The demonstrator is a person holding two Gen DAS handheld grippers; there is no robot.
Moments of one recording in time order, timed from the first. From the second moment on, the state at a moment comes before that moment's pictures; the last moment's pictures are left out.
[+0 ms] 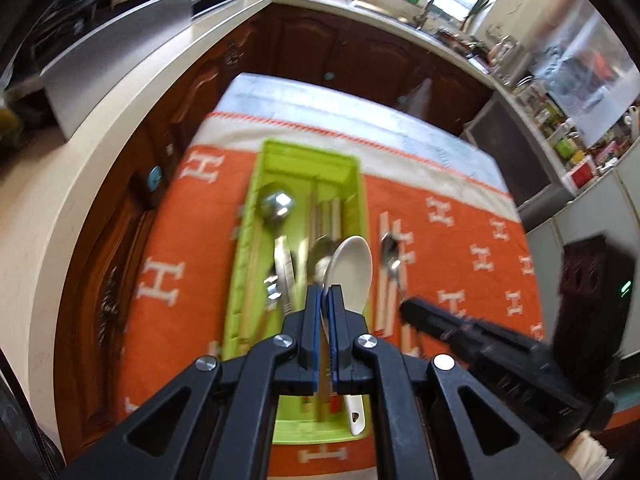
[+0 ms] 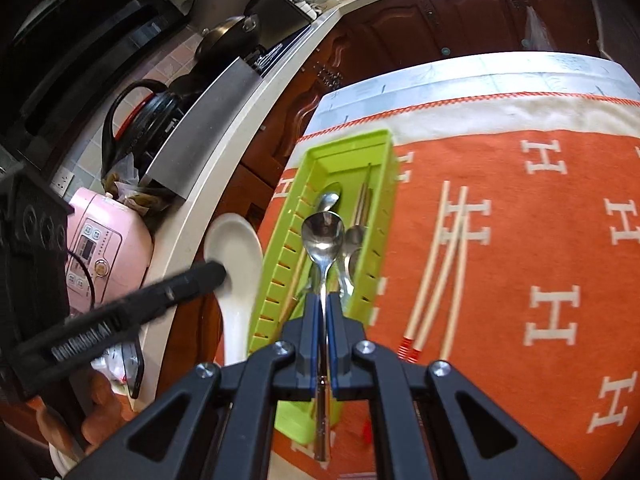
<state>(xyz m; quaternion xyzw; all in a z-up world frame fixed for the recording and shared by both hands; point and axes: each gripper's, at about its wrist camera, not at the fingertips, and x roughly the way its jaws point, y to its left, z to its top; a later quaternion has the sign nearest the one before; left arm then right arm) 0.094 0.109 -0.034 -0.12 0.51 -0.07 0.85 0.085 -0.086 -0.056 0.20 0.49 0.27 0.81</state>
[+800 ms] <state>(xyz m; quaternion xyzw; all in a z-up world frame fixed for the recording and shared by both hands) 0.120 0.109 -0.105 -0.15 0.55 -0.08 0.82 0.156 -0.048 -0.093 0.19 0.51 0.18 0.82</state>
